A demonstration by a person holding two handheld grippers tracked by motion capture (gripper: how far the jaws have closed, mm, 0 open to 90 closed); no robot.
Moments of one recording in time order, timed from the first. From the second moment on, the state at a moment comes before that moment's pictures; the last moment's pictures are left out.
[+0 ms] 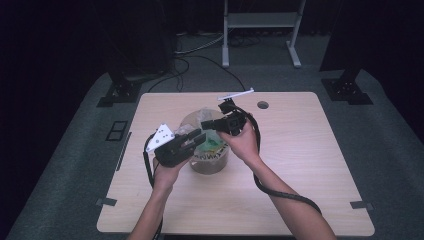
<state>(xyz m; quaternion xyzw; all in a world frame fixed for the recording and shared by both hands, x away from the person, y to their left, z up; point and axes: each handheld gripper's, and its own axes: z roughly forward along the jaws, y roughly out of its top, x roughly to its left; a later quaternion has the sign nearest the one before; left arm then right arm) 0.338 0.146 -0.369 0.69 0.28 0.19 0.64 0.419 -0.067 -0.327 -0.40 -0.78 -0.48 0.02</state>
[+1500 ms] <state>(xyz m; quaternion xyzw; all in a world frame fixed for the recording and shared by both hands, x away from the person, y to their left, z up) 0.364 0.220 -0.384 0.63 0.43 0.19 0.62 0.416 -0.112 -0.334 -0.41 -0.76 -0.51 0.04</state>
